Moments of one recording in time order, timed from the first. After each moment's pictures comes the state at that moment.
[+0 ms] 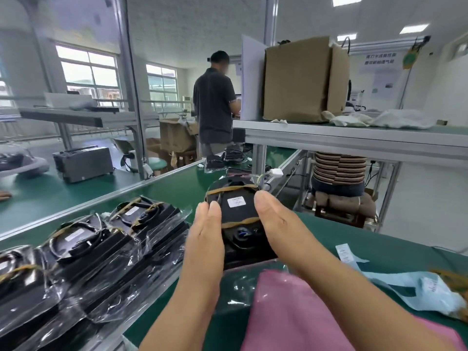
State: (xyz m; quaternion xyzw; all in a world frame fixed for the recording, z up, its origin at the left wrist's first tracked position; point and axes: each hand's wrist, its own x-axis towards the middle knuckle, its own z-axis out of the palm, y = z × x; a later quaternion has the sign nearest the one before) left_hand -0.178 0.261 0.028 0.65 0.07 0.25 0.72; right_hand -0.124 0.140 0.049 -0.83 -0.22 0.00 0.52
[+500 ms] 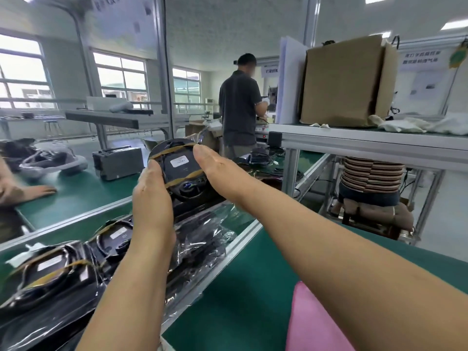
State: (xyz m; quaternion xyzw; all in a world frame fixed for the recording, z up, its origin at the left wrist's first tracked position) left_hand -0.172 0.391 0.079 0.55 0.19 0.43 0.70; right_hand -0.083 0.301 0.114 -0.78 -0.39 0.08 0.48
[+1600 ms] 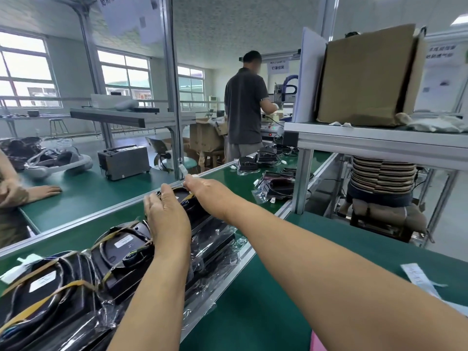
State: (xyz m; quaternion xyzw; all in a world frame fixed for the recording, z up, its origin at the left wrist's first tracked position) left_hand -0.108 0.444 0.019 0.63 0.31 0.47 0.53; right_hand -0.055 0.368 0.075 -0.81 -0.39 0.12 0.43
